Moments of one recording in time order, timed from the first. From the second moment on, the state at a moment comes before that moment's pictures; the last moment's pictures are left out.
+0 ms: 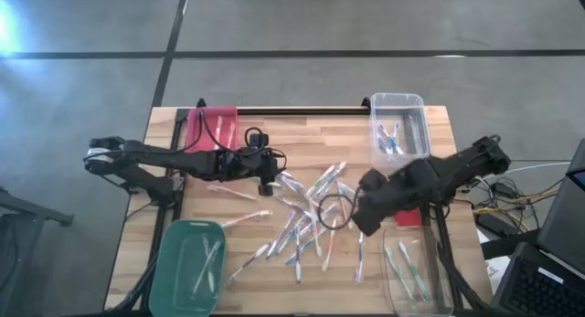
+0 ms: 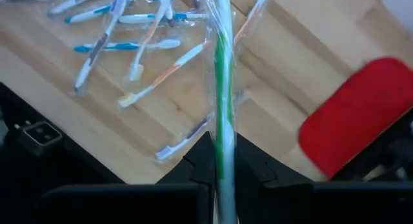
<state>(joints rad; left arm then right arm) 0.05 1.34 0.83 0.02 -0.34 0.40 0.42 1.52 1.69 -1.55 0.09 1.33</state>
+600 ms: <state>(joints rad) 0.05 1.34 0.83 0.02 -0.34 0.48 0.82 1.64 1.68 -1.57 0.19 2.07</state>
